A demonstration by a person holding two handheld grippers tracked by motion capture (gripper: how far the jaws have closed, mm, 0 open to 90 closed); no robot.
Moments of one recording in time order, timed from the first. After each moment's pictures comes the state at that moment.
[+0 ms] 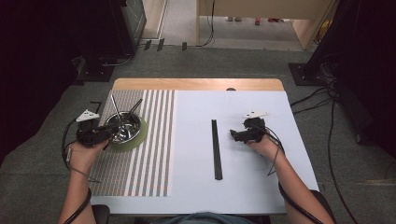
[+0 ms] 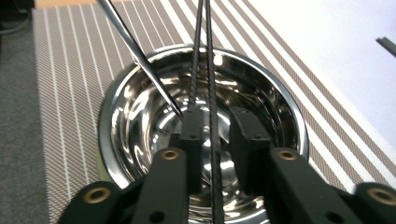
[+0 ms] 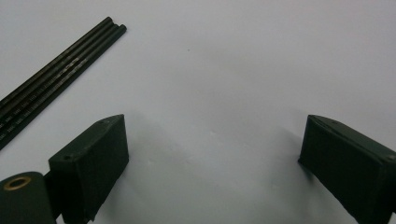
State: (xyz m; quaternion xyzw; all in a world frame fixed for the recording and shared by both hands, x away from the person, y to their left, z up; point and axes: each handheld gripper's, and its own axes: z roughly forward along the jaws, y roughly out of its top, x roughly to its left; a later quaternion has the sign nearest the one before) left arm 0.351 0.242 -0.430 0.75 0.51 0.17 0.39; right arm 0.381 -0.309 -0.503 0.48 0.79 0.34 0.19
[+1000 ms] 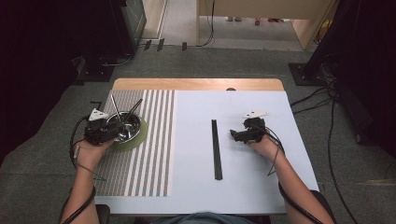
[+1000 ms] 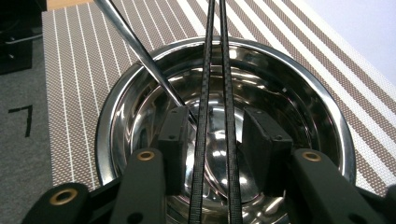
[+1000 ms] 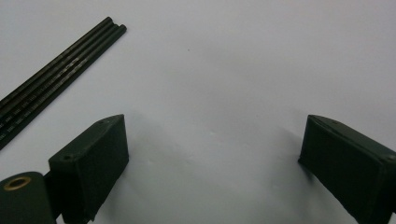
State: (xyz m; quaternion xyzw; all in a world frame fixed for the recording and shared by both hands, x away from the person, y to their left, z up) left arm 0.364 0.226 -0.444 0.77 0.50 0.20 0.34; right arm 0.381 -0.309 -0.503 0.48 0.79 0.34 0.19
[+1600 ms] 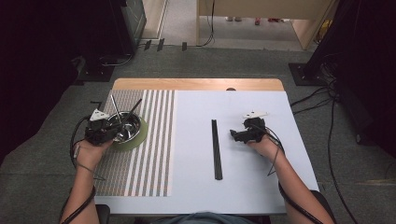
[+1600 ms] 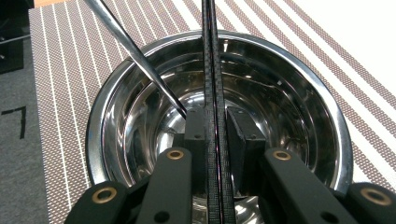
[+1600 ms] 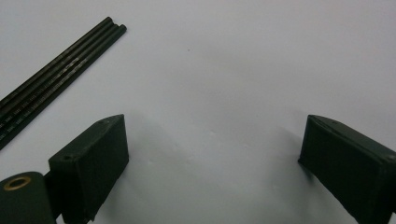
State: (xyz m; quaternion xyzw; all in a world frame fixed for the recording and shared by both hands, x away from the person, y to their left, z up) left arm 0.364 0.226 -0.445 0.78 0.49 0.19 0.34; right arm 0.381 -0.309 -0.503 0.48 0.79 0.34 0.19
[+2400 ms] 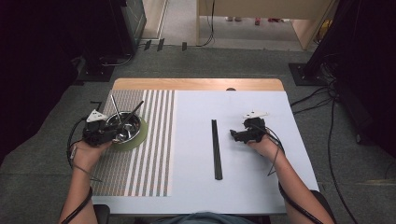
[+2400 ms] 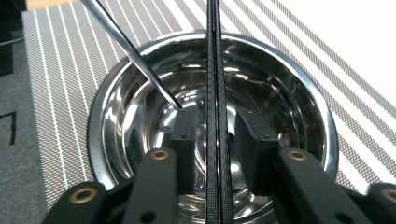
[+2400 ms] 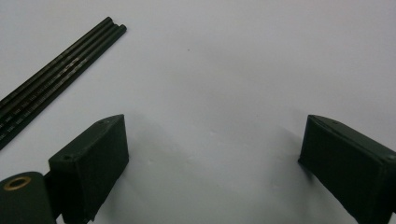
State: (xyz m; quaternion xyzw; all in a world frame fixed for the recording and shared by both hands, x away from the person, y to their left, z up) left arm 0.359 0.232 -0.442 0.78 0.48 0.18 0.36; right arm 0.381 -0.309 -0.503 0.48 0.79 0.34 0.19
